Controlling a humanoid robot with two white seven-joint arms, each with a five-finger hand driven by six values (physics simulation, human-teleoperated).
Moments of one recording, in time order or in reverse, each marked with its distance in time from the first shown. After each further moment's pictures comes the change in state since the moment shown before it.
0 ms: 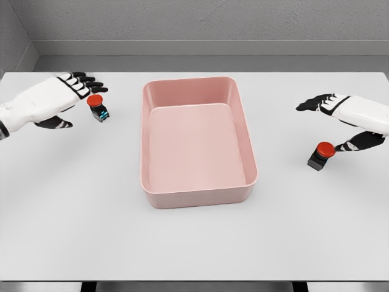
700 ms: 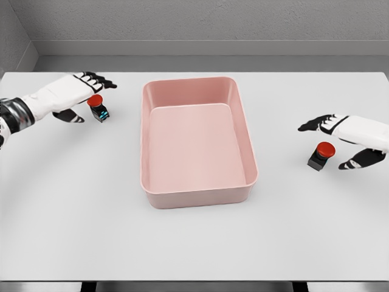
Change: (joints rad) left arm -0.175 -0.152 -0.084 0.287 -0.093 0.000 -0.027; right arm 0.061 -0.016 0.001 0.002 0.002 0.009 0.056
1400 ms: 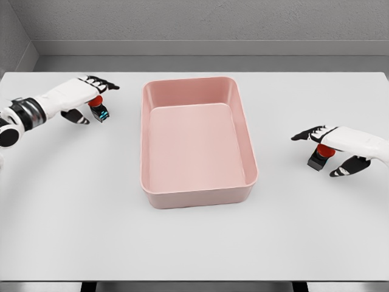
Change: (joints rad) left arm -0.071 -0.096 -0.002 0.193 -0.063 0.000 0.003; right arm -0.003 0.113 0.018 0.116 0.067 0.018 0.037
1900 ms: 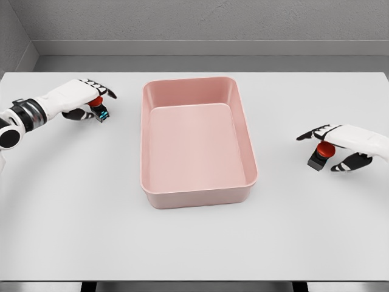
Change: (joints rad) left arm 0.002 -0.002 0.000 0.007 -0.006 0.000 0.012; right arm -0.017 0.018 0.000 0.042 0.022 0.023 0.005
